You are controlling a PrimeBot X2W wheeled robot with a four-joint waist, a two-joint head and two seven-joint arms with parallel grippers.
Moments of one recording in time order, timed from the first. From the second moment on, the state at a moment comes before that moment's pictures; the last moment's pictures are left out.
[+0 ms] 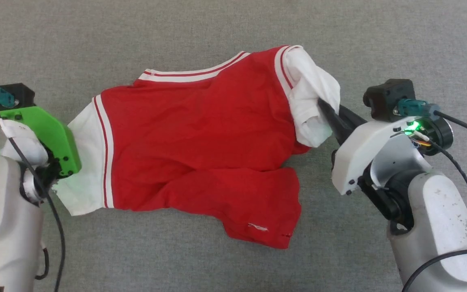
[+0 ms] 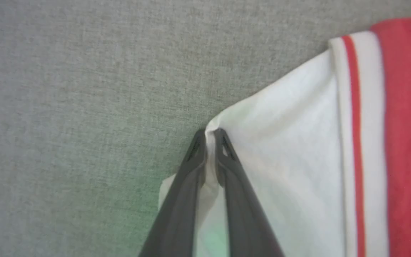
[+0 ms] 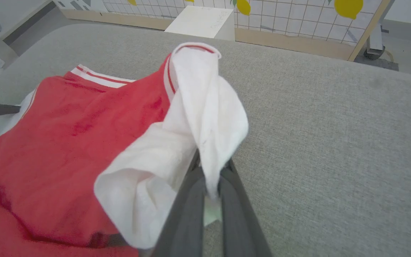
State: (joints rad) left arm -0.58 0.41 -0.11 0.45 -0.48 0.02 0.69; right arm -0.42 -0.06 0.17 -0.04 0.20 0.13 0.52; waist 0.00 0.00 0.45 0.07
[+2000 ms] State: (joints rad) left arm -0.77 0.32 -0.06 0.38 -0.53 -0.07 0.00; right arm -0.69 -0.25 0.08 0.08 0.65 0.13 0.49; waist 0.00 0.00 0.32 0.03
